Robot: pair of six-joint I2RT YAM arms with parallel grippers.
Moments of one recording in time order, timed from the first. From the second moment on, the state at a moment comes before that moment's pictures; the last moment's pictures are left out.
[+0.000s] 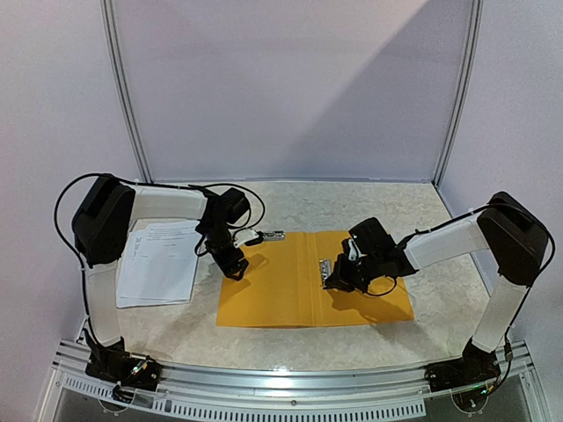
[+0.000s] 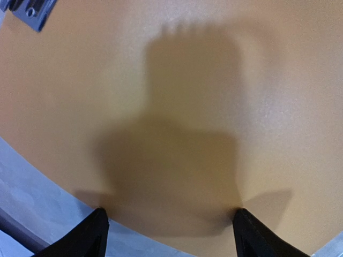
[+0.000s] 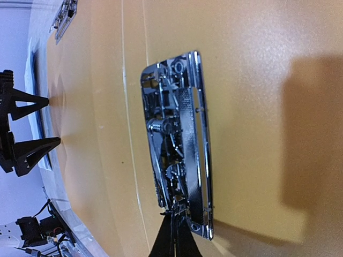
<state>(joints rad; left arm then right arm) -0.61 2.06 1.42 -0.82 0.01 0.31 0.73 1.79 0.84 0.03 -0.26 0.99</state>
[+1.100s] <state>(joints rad) -0.62 2.07 1.43 -0.83 0.01 0.32 0.73 1.58 1.12 -0.34 -0.25 0.54</state>
